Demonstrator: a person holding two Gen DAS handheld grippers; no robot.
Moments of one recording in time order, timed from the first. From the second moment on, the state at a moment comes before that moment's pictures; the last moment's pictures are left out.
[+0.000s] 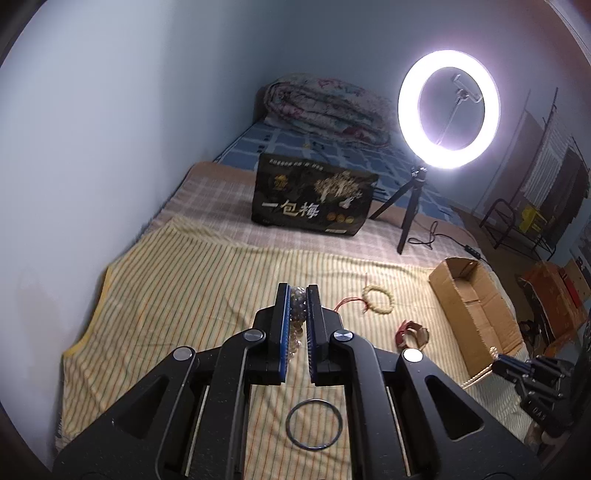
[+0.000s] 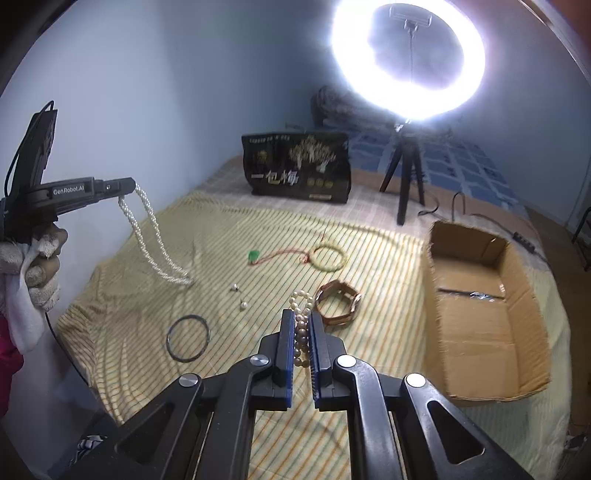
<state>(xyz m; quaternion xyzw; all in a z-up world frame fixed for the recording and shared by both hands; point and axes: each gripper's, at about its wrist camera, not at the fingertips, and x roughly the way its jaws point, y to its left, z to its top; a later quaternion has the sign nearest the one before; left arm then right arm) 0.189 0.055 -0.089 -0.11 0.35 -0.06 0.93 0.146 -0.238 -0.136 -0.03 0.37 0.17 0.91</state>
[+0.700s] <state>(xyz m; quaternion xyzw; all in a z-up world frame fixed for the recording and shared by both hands) 0.191 -0.064 -0.028 -0.07 0.32 -0.18 0.93 0.134 -0.343 -0.059 -0.02 0.30 0.09 0.95</state>
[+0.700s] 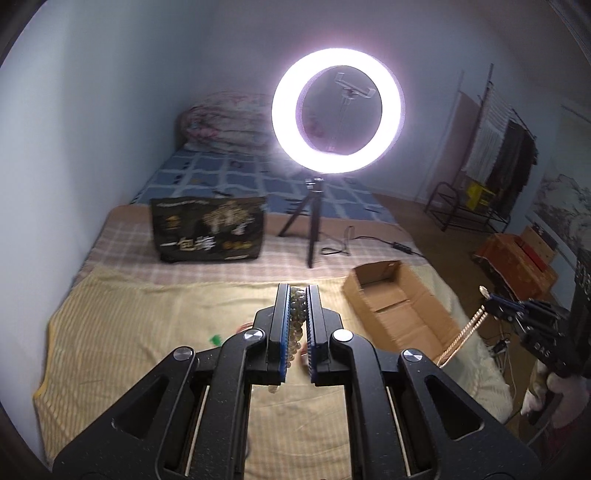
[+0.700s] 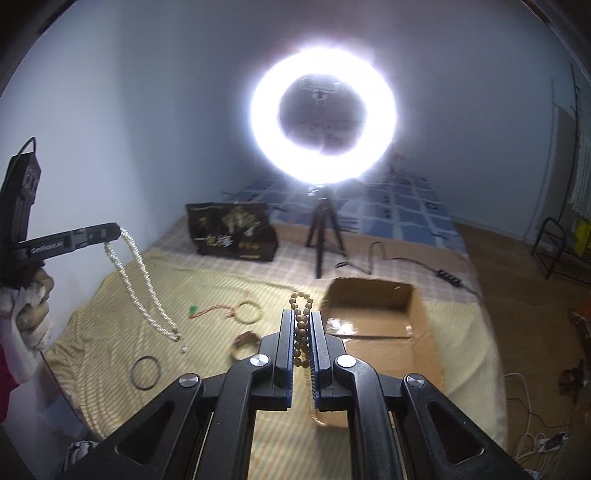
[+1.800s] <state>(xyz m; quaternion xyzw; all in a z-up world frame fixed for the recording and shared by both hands) 0.274 -0.291 -0.046 -0.02 0.34 -0.28 0.90 0.174 -0.451 -0.127 0.00 0.36 0.03 0.93</state>
